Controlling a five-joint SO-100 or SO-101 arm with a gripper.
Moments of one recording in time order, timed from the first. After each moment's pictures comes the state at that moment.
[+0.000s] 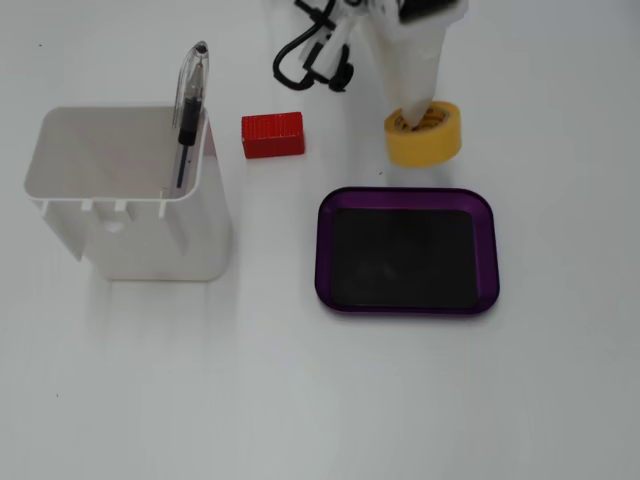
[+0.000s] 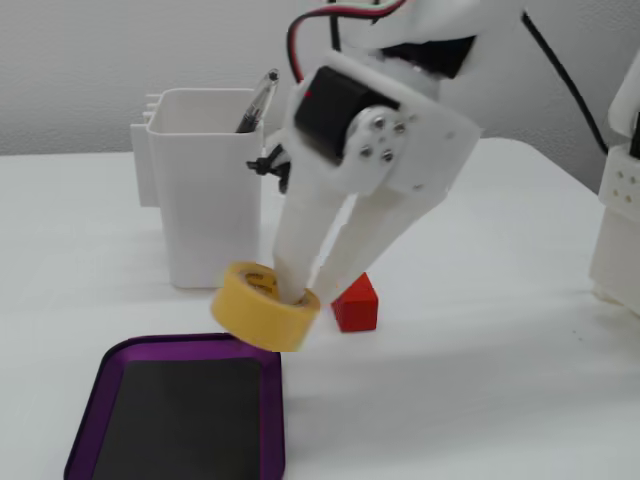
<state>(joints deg) -7.3 107.9 111.0 49.3 -18.2</state>
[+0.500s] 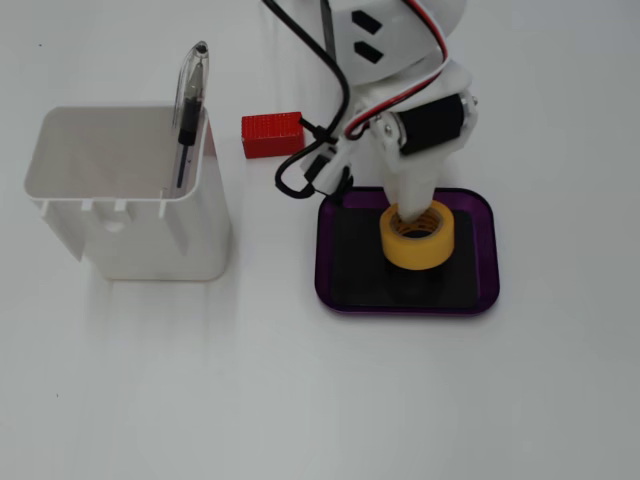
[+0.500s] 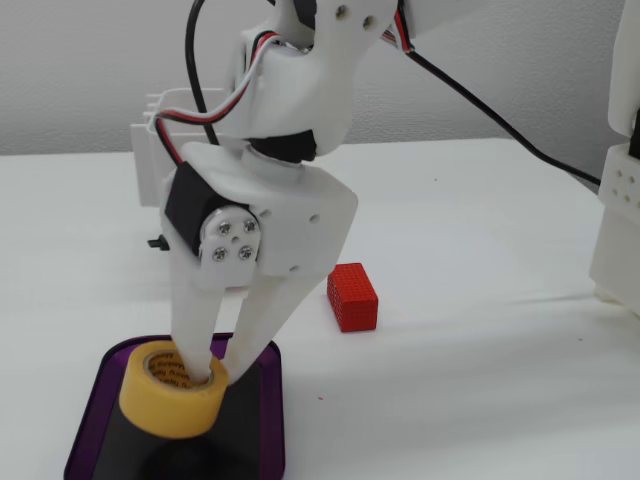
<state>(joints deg) -10.2 78.3 85.7 51.1 -18.1</state>
